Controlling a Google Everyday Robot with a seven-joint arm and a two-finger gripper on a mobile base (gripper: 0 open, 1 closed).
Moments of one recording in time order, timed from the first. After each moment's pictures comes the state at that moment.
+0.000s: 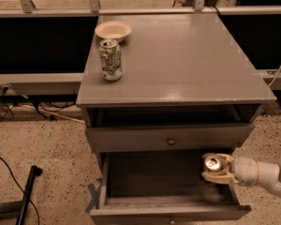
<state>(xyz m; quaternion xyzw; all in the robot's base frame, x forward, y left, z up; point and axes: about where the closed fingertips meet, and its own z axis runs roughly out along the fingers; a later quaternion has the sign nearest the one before) 0.482 -0.251 0.566 -0.43 0.62 0.41 0.51</state>
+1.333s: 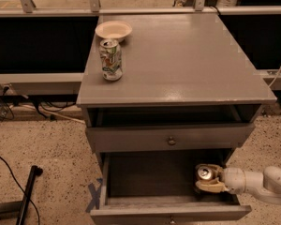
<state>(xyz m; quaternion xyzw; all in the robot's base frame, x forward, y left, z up) 0.485 -0.246 0.470 -0.43 0.62 0.45 0.48</state>
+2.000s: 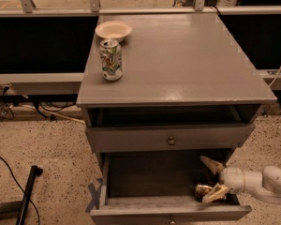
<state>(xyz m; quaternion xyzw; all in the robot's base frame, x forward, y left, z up) 0.486 -0.242 0.470 -0.43 0.62 0.45 0.48</state>
